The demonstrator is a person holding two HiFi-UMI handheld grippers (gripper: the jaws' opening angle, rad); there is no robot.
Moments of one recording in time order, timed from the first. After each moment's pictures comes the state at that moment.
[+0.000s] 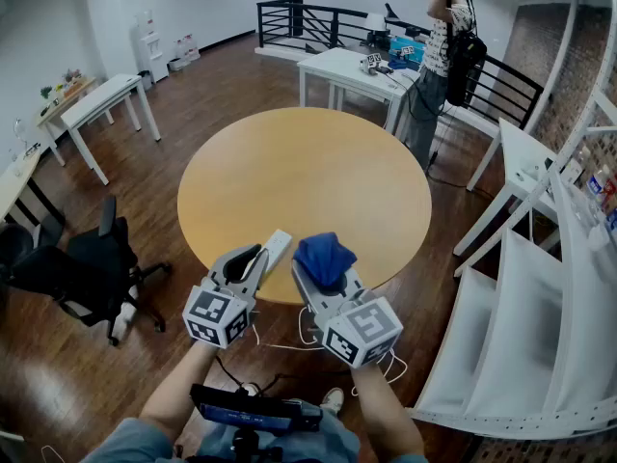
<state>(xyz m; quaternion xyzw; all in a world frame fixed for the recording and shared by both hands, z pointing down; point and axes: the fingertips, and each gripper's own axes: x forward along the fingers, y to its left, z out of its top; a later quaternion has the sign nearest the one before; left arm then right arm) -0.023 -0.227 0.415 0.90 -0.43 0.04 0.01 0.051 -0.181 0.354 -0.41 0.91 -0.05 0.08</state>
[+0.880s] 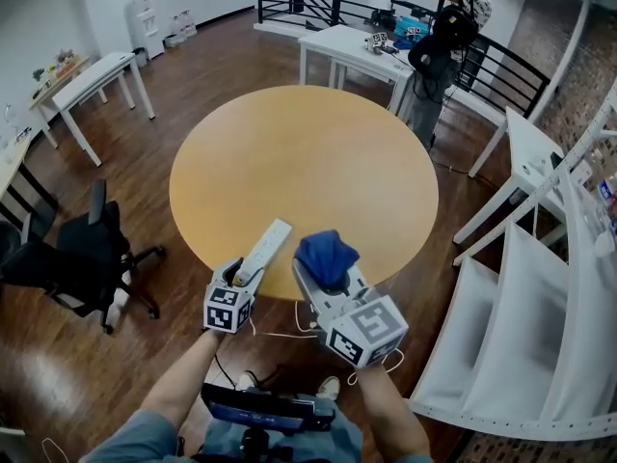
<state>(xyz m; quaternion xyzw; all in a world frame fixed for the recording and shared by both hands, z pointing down) -0.066 -0.279 0.621 0.85 -0.47 0.19 0.13 0.047 -0.210 0.384 -0.40 0.91 -0.08 0.05</state>
